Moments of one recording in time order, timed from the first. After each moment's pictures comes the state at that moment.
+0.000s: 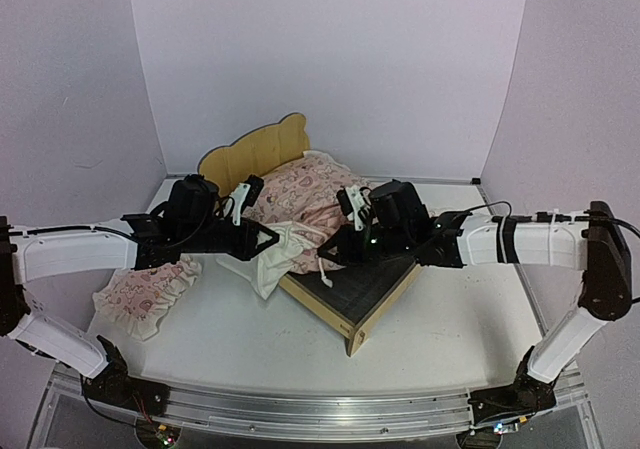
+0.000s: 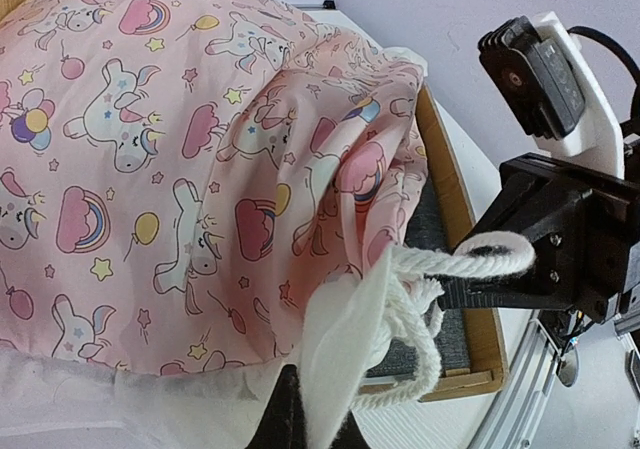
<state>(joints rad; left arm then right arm) -0.77 1.33 0.86 0.01 0.22 -0.35 0.91 1.62 1.06 -0.01 -0.23 0.66</state>
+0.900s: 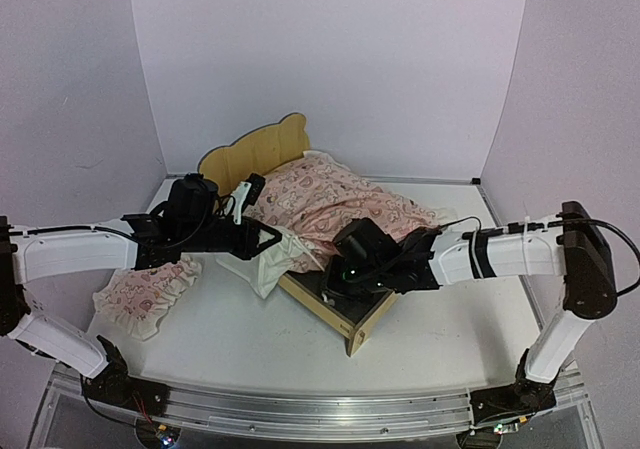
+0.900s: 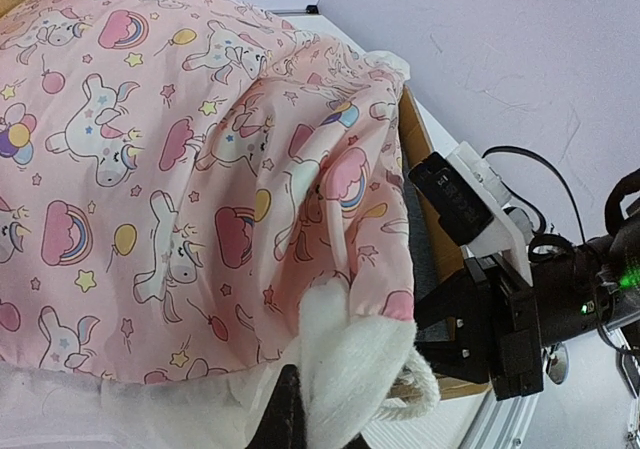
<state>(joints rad) -0.77 1.33 0.86 0.04 0.26 -0.35 1.06 1.71 1.09 -0.22 0.10 1.12</state>
